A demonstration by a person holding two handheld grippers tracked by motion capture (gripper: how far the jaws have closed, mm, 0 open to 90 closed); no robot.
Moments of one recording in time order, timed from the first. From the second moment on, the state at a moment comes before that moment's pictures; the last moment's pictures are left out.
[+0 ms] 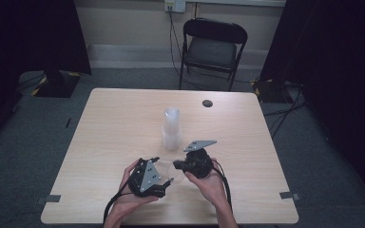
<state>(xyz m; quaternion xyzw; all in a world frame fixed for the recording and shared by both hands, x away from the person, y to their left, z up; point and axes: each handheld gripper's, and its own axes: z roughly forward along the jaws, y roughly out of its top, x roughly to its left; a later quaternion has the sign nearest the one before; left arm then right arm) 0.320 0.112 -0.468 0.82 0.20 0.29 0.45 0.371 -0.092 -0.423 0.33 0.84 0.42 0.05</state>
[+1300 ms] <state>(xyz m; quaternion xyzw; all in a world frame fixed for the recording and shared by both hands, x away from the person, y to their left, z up) 0.315 0.099 -0.465 0.81 0.18 0.31 0.47 0.379 -0.065 -0.428 0.35 0.86 0.36 0.02</state>
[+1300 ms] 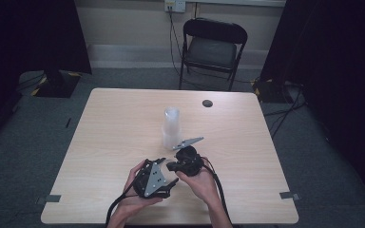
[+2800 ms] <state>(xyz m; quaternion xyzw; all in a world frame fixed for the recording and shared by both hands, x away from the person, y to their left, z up) 0.323 0.111 -0.462 0.78 0.22 0.27 0.52 0.375 -0.077 -0.423 0.35 0.82 0.45 0.06</state>
